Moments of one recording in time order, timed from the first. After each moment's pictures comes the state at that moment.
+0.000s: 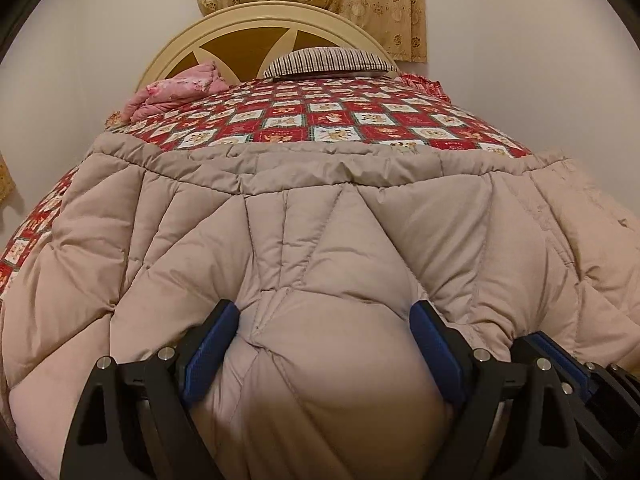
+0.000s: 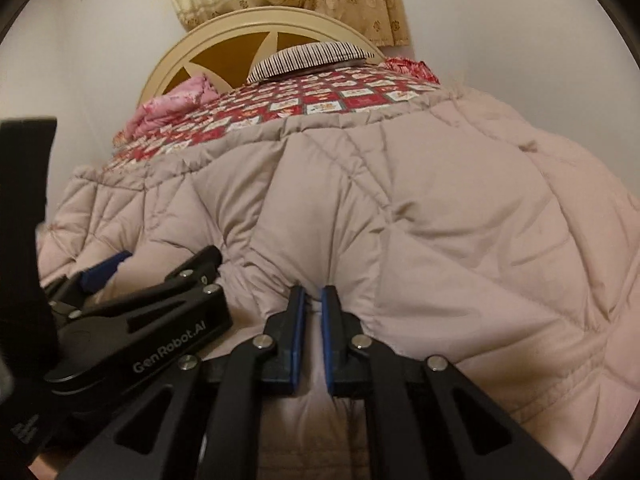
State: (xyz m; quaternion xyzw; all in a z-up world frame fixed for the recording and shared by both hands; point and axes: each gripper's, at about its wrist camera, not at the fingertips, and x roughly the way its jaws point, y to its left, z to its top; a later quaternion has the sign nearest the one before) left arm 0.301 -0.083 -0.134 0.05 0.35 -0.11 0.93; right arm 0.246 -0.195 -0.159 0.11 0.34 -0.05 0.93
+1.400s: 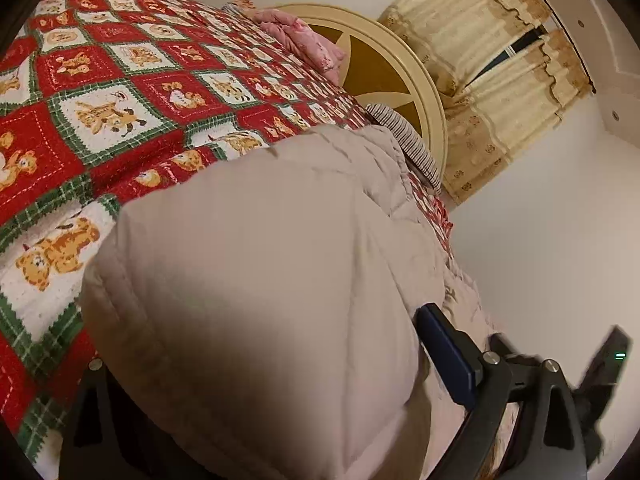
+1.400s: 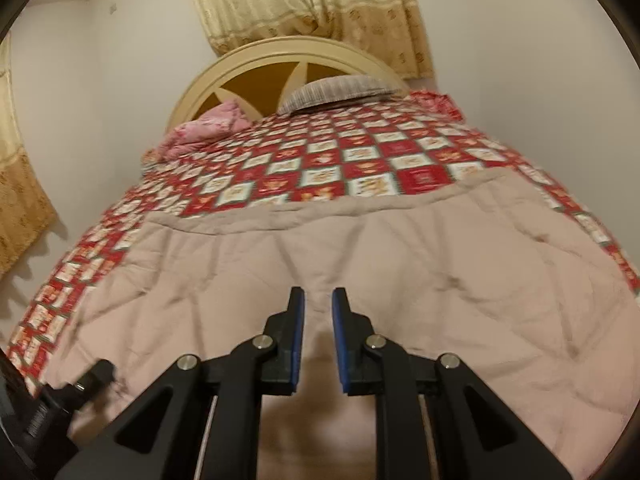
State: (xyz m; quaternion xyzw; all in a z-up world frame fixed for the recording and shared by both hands) left arm 0.234 0.091 -0.159 -0.37 0.32 -0.08 0.87; right arm 0.238 -0.169 -0.107 0.11 0.30 0.00 0.95
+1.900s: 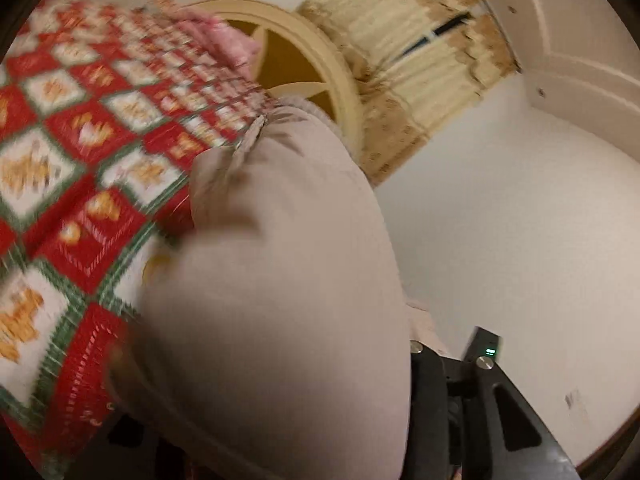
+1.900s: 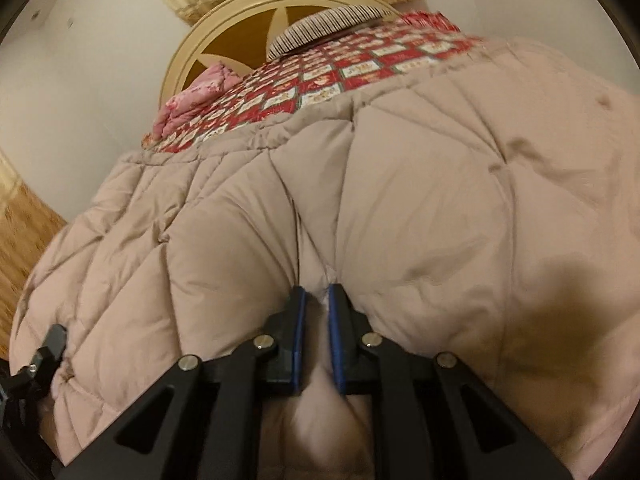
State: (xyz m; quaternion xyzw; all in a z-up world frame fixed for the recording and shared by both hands) left arm 0.210 0.101 -0.112 -0.35 0.27 -0.25 0.86; right arm 0.256 -0.168 -0.168 0.22 0.38 0.03 0.90
